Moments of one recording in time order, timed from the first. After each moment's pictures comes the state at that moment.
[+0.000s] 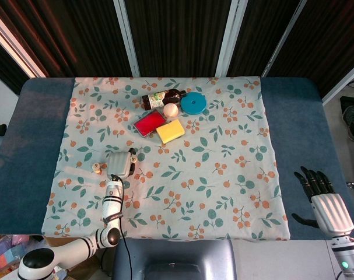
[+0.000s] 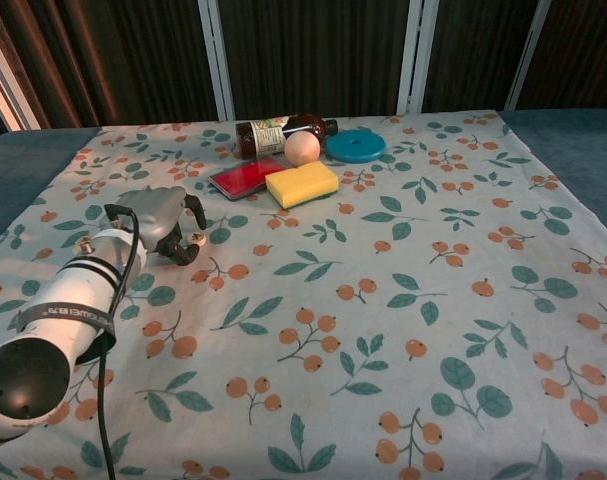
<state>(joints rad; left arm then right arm) -0.80 -2.07 -0.37 -0.83 0.93 1.05 0.50 0.09 -1.09 -0.01 -1.59 -1.61 1.47 -0.02</state>
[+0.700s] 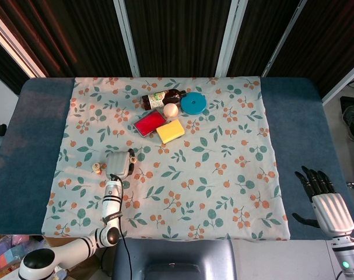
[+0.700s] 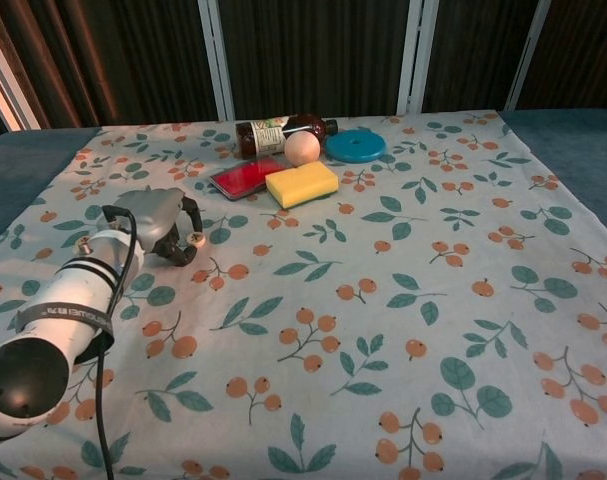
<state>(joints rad) -0.80 -2.08 -0.38 -0.80 0.94 1.03 0.49 0.09 -1.09 0.00 -1.59 -1.61 1.47 -0.01</state>
